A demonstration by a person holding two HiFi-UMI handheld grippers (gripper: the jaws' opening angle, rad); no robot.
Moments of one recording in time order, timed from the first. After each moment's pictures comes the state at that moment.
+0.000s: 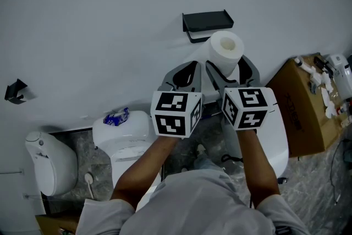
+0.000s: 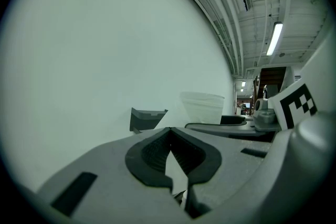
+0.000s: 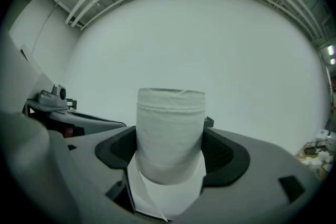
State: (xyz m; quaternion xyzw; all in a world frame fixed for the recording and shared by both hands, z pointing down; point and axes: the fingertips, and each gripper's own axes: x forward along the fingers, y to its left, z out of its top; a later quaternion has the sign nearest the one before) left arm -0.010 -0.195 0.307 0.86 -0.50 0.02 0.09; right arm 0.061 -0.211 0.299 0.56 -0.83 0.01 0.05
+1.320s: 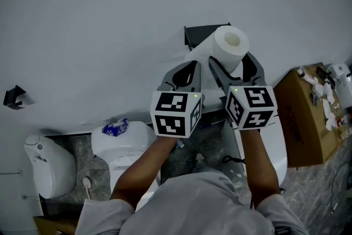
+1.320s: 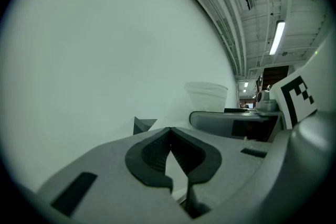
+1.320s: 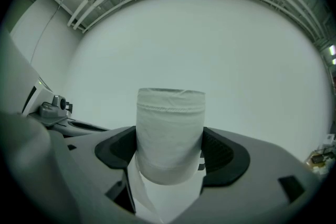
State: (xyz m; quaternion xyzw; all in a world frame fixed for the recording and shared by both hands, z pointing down) left arm -0.013 -0.256 0.292 0.86 -0.51 0.02 0.08; right arm 0.064 -0.271 0.265 0.55 -0.83 -0.02 0.03
